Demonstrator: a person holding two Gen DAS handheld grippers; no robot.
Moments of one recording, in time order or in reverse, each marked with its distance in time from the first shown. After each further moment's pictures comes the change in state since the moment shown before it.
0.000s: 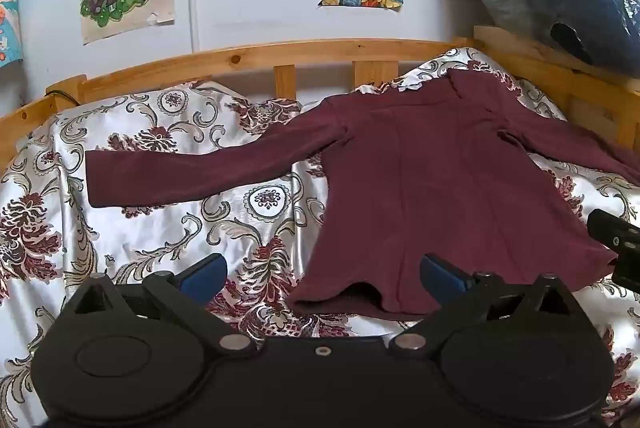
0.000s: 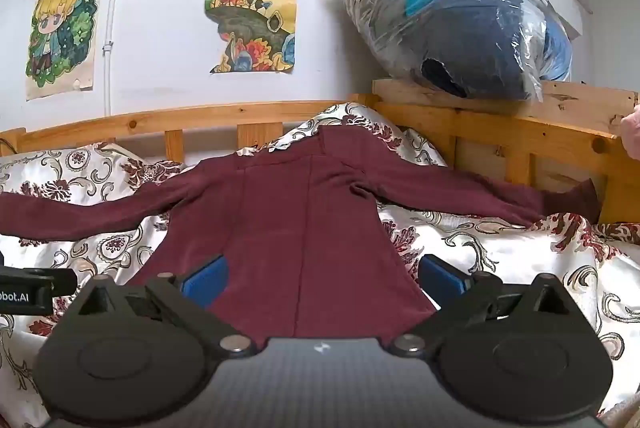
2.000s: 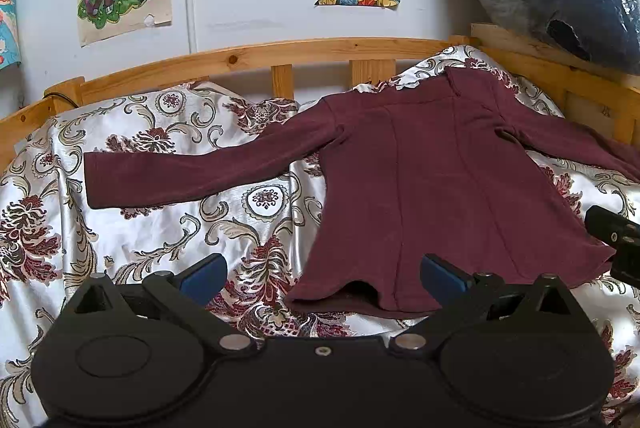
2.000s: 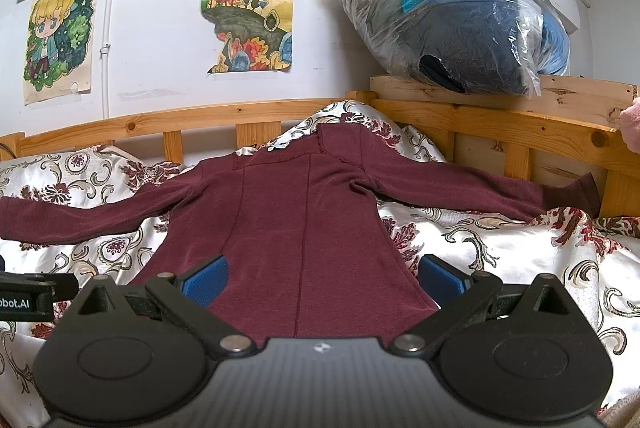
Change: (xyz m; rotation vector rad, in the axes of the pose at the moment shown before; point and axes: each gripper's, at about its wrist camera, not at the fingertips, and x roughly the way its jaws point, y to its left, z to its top) left arm -0.001 -0.003 0.000 0.010 0.012 0.001; right arm 0.000 -0.003 0.000 0.017 0.007 0.001
